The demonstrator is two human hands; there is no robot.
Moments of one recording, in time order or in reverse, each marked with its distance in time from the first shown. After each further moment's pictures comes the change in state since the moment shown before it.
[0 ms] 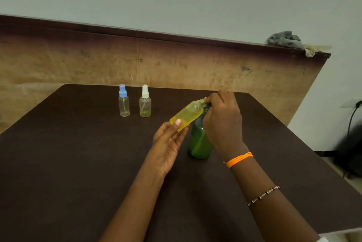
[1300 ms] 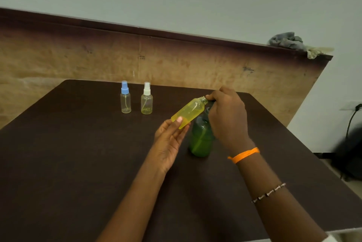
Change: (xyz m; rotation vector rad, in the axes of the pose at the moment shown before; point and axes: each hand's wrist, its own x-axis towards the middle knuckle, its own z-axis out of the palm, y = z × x) left_hand 0.001 0.001 -0.001 -0.020 -0.012 0.011; right_hand 0.007 -0.001 -0.014 0.033 -0.168 0.088
